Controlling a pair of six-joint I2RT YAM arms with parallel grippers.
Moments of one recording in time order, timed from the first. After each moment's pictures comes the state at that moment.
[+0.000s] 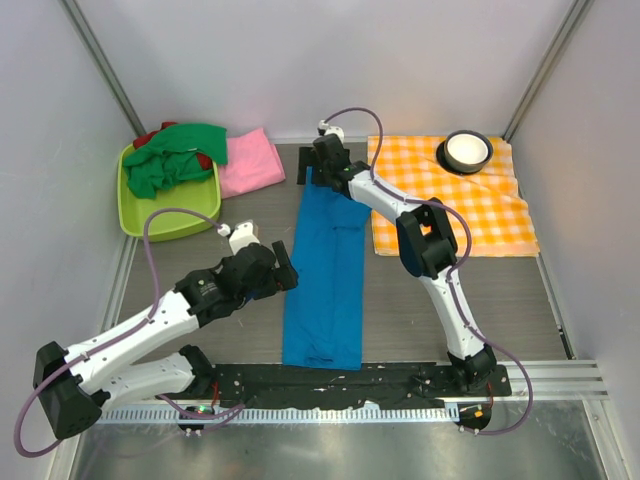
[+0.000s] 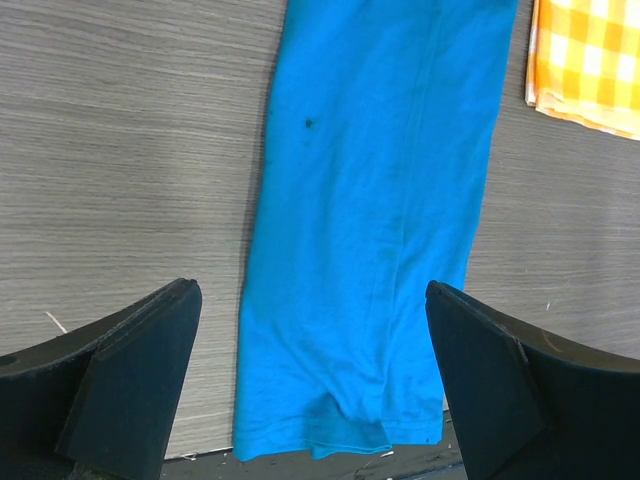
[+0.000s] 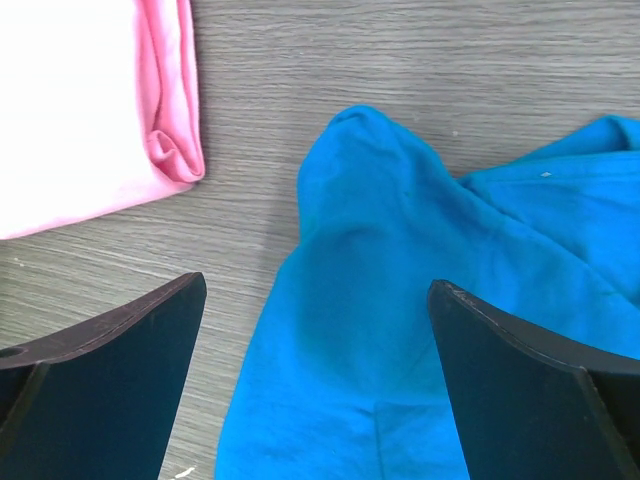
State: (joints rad) left arm -0.87 0.97 0.80 -0.64 -0.40 -0.96; right arm 0.57 2.41 2.06 -0.26 0.19 0.42
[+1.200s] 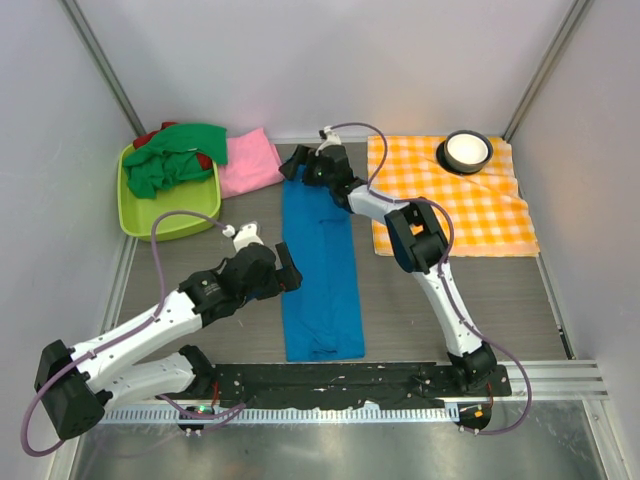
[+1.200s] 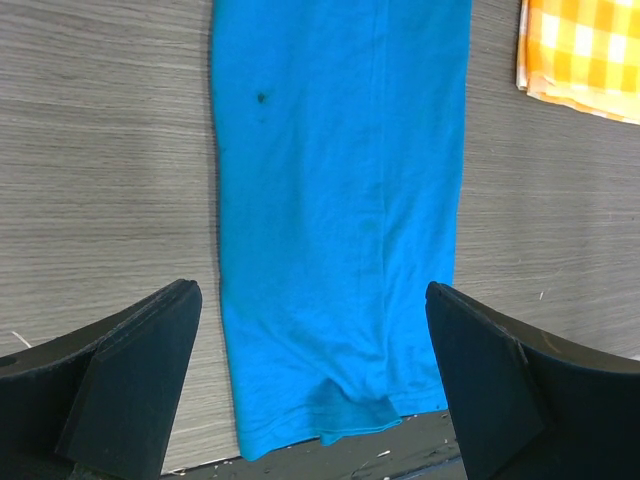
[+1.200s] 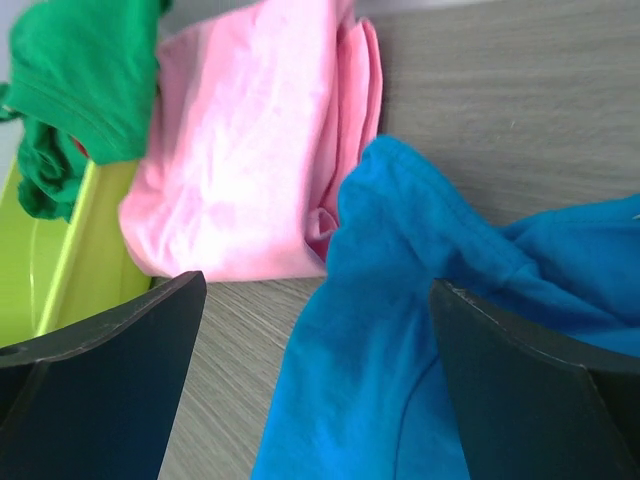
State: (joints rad) left arm -0.84 0.99 0.74 -0.55 -0.32 -0.94; right arm 0.54 2.59 2.02 0.33 -0.16 0.64
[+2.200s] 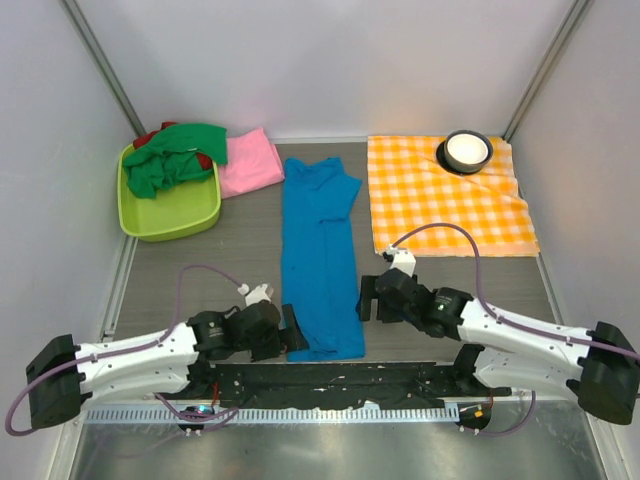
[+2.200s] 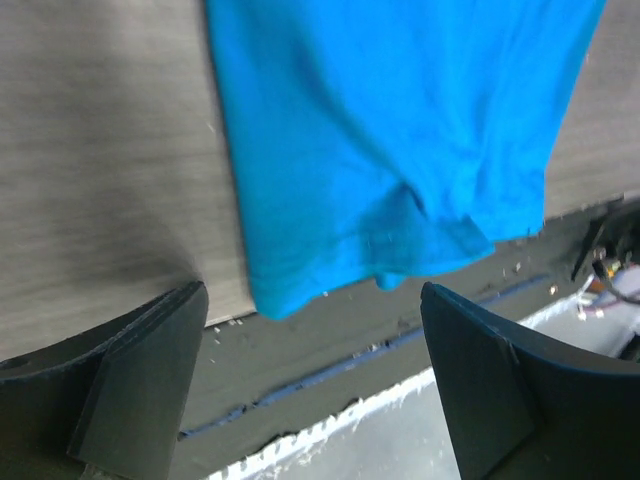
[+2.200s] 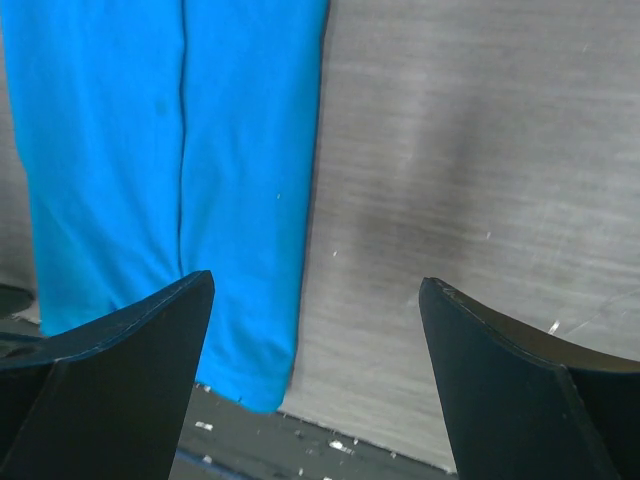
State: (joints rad) left arm -1.08 0.86 0.38 -0.49 -0.09 -1.24; right arm 0.95 1.03 0.59 -0.44 0.31 0.80
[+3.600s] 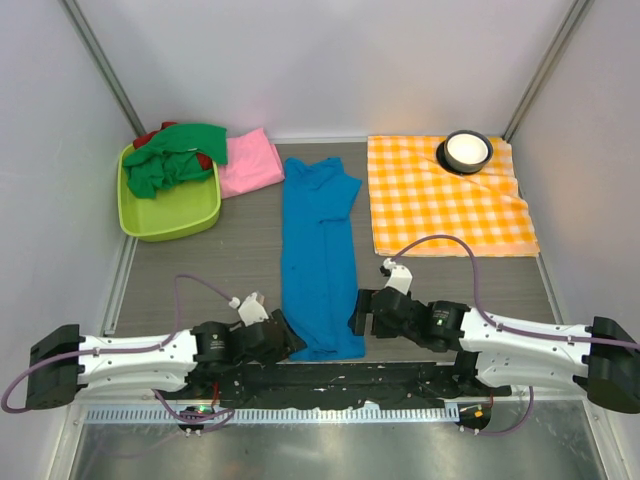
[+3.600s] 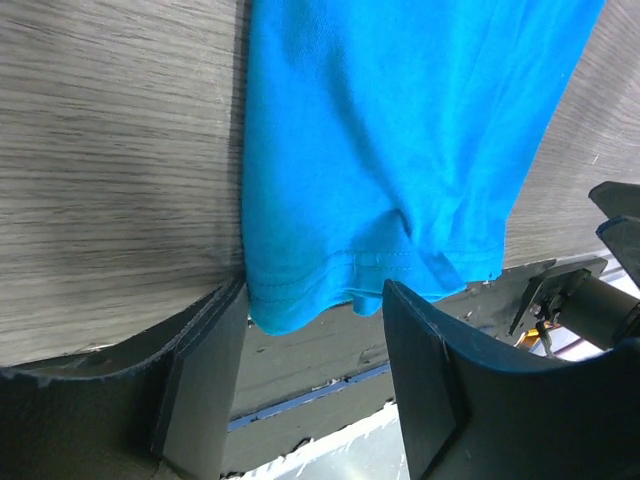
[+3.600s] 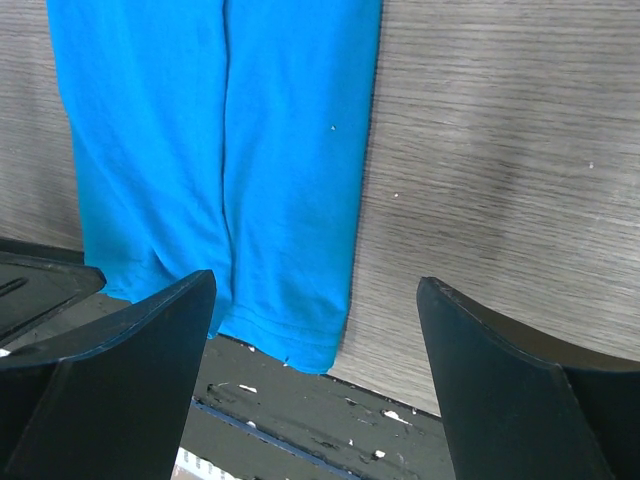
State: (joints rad) left arm -1.30 0.86 0.31 -0.41 -0.32 -1.62; right arm 1.14 0.97 0.51 -0.43 0.33 1.03
